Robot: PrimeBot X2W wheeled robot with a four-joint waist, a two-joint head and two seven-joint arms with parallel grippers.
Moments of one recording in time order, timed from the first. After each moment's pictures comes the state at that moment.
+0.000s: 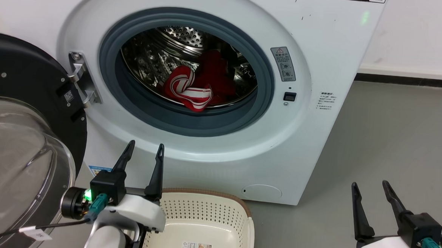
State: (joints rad) left arm -0.18 0.05 -0.08 0.29 -0.10 -0.08 -0.26; right arm 0.04 -0.05 -0.04 0.10 0.00 0.13 -0.17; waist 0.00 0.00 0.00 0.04
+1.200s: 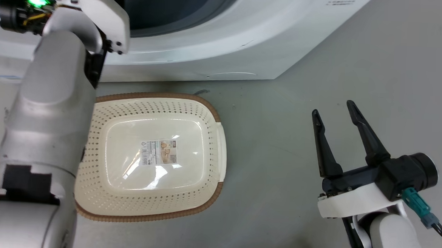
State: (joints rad) left arm -1.14 0.18 -0.09 0.96 -0.02 -0.07 -0.15; right arm -0.22 -0.05 0.16 0.01 0.03 0.13 -0.22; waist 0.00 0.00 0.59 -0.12
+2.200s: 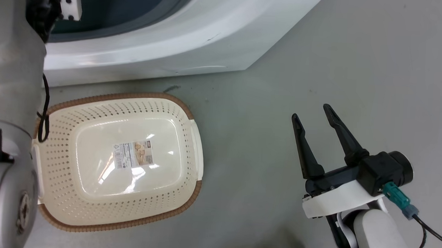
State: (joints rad) left arm -1.40 0.29 -0.11 1.23 -0.09 -0.09 0.32; right arm -0.27 -0.05 0.24 0.13 0.11 0.13 -0.26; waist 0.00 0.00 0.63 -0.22
